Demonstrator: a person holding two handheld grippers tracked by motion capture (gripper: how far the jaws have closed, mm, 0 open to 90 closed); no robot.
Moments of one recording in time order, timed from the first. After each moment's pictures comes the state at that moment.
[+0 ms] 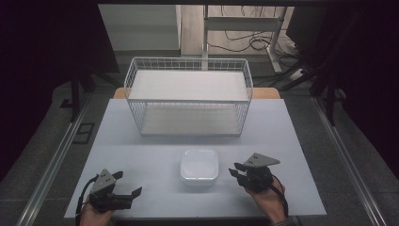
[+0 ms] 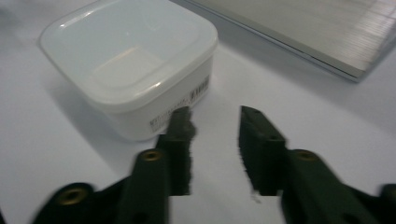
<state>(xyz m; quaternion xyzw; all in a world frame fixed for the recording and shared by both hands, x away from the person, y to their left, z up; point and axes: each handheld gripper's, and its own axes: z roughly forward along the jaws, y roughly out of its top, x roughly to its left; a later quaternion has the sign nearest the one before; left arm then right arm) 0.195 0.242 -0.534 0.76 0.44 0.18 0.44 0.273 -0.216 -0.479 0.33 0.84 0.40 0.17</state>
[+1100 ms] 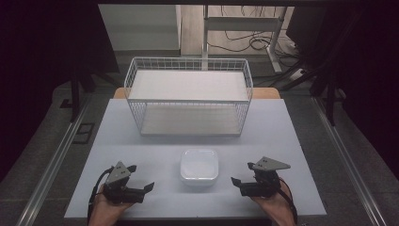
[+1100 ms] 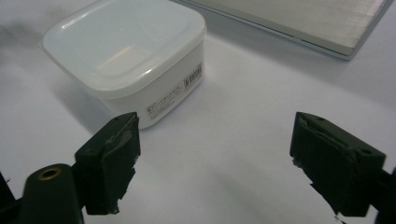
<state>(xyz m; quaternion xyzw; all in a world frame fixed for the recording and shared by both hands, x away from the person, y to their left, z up) 0.221 0.208 -0.518 0.78 0.41 0.15 0.44 0.265 -0.233 -0.481 0.36 0.82 0.41 0.15</state>
